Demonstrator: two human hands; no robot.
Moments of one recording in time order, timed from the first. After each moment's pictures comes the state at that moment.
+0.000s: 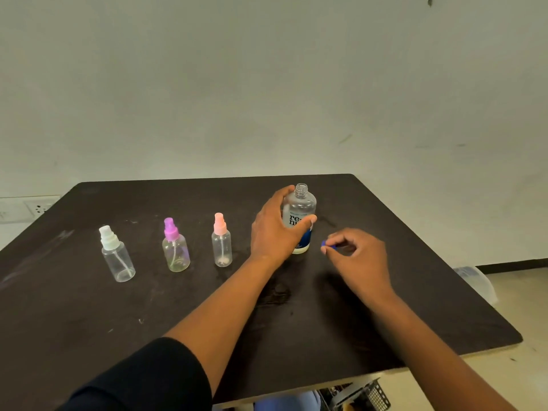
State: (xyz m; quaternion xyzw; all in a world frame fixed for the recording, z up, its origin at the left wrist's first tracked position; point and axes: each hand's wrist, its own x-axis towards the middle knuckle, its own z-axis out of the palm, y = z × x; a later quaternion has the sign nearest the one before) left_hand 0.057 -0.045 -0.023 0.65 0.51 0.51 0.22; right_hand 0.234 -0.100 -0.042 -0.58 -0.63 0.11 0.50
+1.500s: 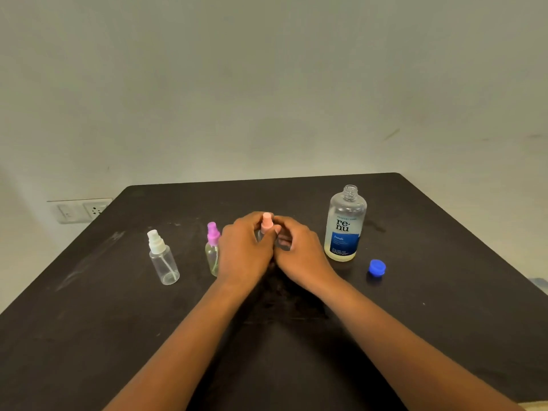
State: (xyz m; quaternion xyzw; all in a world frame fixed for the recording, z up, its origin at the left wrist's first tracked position) left_hand -0.055 -0.079 -0.017 0.63 0.61 0.48 0.10; right_hand 0.075 -0.062 -0.027 -0.50 -0.70 0.31 0.41
